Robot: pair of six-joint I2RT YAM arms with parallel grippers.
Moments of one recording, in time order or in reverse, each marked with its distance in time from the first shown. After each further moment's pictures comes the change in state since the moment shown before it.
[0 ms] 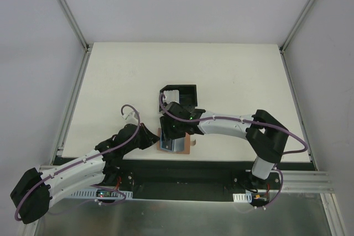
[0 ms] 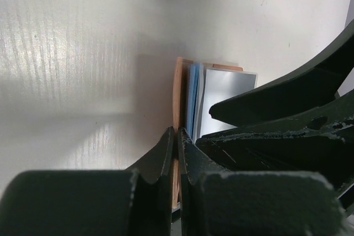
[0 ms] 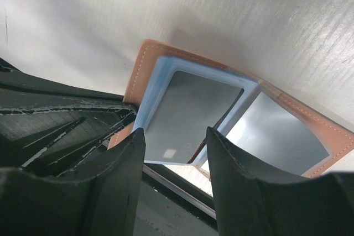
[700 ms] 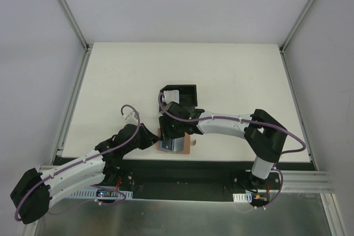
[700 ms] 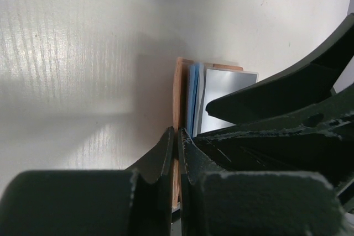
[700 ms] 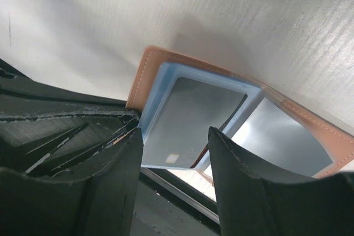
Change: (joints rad) left arm 0.000 -0.003 -0.003 0.000 0.000 0.000; right arm 0.000 0.005 0.005 0.013 -0.006 0.004
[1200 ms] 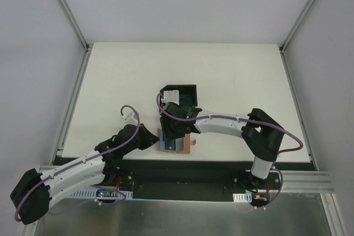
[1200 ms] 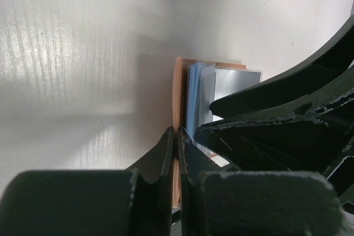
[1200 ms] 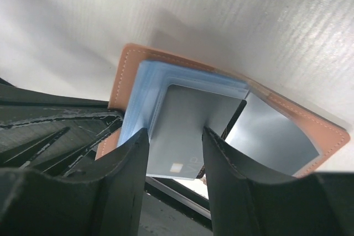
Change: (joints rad) left arm 0.000 -0.008 -0.007 -0.008 -0.002 0.000; right arm 0.002 0.039 0.043 -0.068 0.030 -0.009
